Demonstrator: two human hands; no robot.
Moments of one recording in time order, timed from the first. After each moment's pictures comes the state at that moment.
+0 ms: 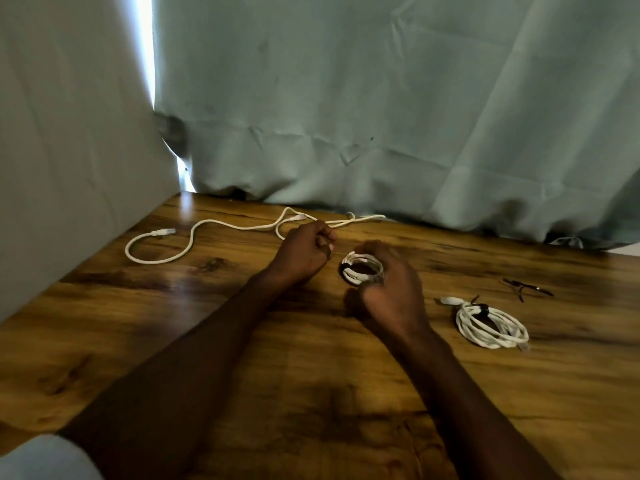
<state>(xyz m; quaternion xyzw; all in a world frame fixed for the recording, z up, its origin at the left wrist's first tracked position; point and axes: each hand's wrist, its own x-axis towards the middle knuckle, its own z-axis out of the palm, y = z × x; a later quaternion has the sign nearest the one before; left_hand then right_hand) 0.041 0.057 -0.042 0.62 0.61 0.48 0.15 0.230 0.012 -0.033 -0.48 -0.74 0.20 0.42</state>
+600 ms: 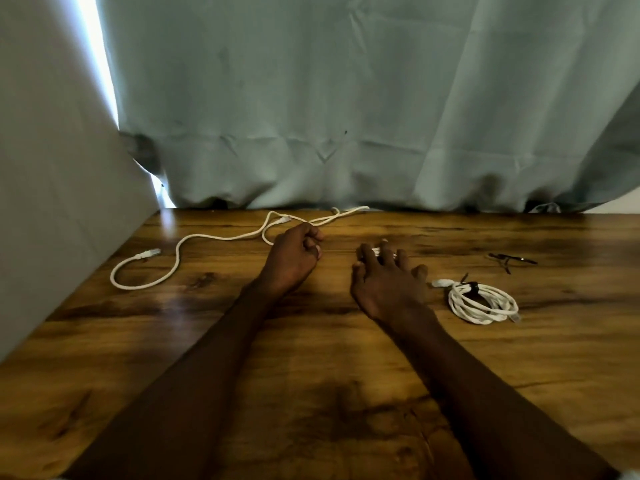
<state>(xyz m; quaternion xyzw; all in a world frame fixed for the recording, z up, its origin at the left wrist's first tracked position) 0.045 0.049 -0.039 0.62 0.60 0.47 0.17 0.232 0.036 -0.046 -0.63 -0.76 0.01 0.13</state>
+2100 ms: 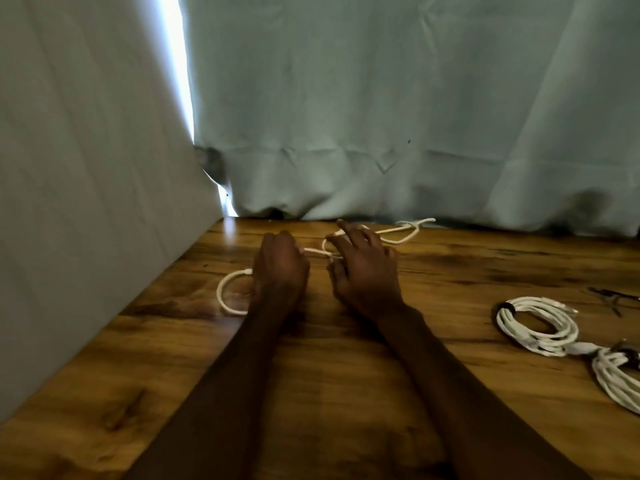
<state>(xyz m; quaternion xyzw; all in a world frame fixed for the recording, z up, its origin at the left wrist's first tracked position) -0.030 0.030 -0.034 0.44 0.80 0.39 -0.08 0.122 0.072 -0.048 -0.38 -0.85 -0.03 0.37</state>
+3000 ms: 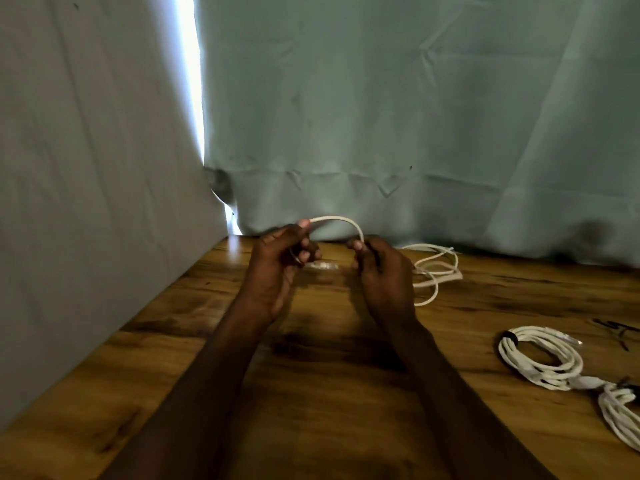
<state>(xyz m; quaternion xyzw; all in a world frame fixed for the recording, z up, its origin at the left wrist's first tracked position) -0.014 -0.006 0.013 0.42 0.32 0.77 0.37 0.138 0.071 -0.017 -0.33 -0.72 0.20 0.58</state>
